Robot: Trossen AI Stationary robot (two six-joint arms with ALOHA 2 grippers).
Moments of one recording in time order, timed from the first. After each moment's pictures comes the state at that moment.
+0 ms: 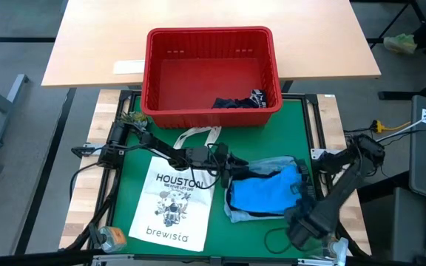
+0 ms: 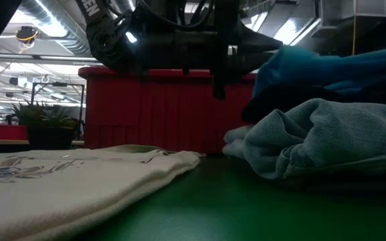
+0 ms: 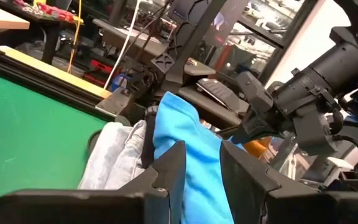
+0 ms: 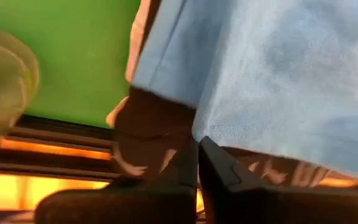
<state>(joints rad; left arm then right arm) -0.07 2.05 1.03 1.06 -0.06 -0.47 0.89 1.68 1.33 -1.52 -0.04 0.51</state>
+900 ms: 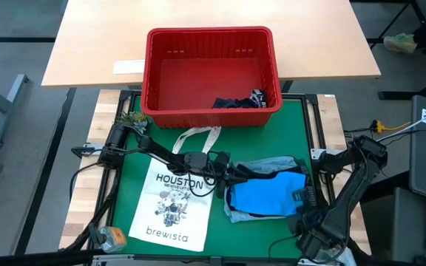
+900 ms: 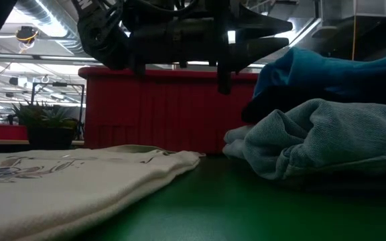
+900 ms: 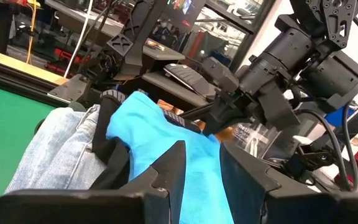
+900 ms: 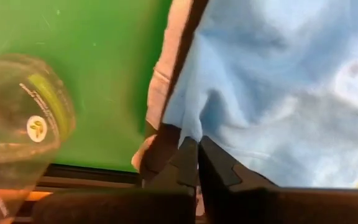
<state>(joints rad) -0.13 2.05 1.03 1.07 0.02 -0.46 1.01 1.68 1.33 -1.40 0.08 0.67</state>
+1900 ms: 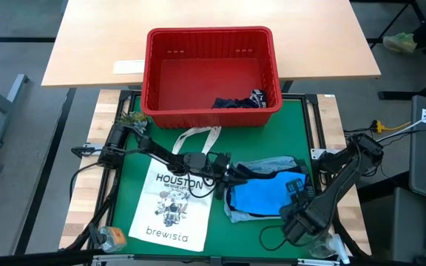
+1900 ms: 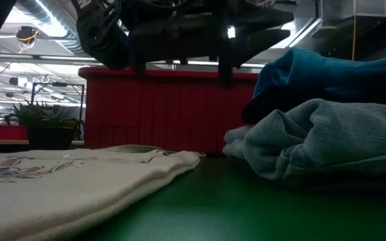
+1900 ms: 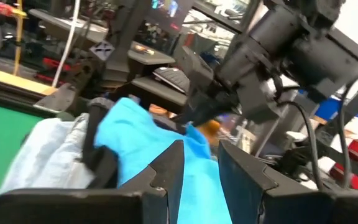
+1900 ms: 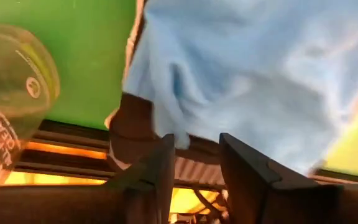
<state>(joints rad) -0.14 2.05 1.03 1.09 0.04 -0.41 0.84 1.68 1.37 -1.53 -0.03 0.46</state>
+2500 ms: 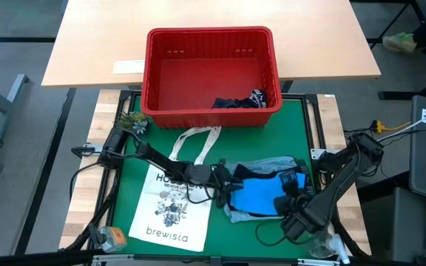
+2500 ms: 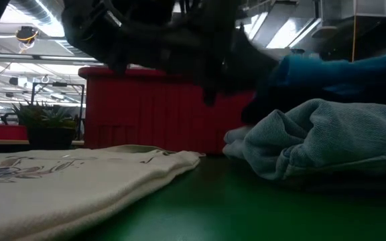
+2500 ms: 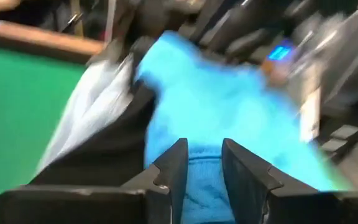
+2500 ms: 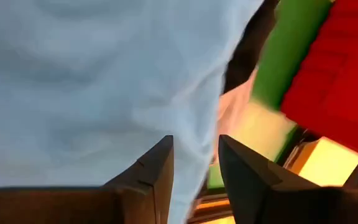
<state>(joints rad) -0.22 2.05 1.03 0.85 -0.19 -0.27 0.84 1.67 1.36 -1.56 0.40 0.46</state>
